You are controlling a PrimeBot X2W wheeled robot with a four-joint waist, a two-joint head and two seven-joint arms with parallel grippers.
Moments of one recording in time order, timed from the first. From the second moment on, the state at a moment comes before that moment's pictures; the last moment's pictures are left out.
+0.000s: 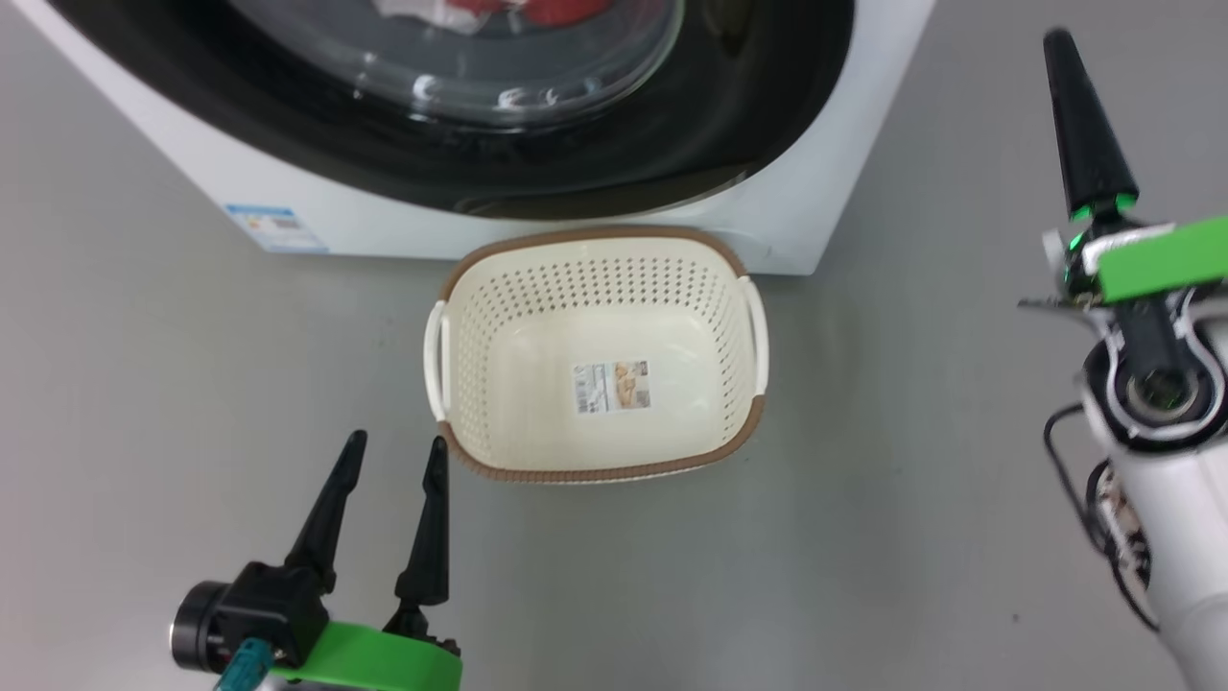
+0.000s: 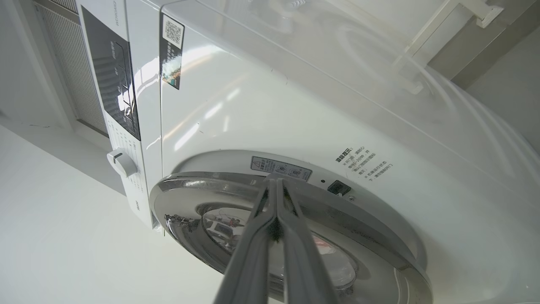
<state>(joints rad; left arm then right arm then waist) -0.13 0.04 -0.14 0.13 -0.20 -0.02 -0.25 -0.60 -0.24 0.15 0.21 1.45 0.13 -0.13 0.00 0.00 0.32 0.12</state>
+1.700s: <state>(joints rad) -0.24 0.04 -0.24 0.12 -0.28 0.03 -0.25 -1.08 -0.34 0.22 0.67 1.79 0.13 0.66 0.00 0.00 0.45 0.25</state>
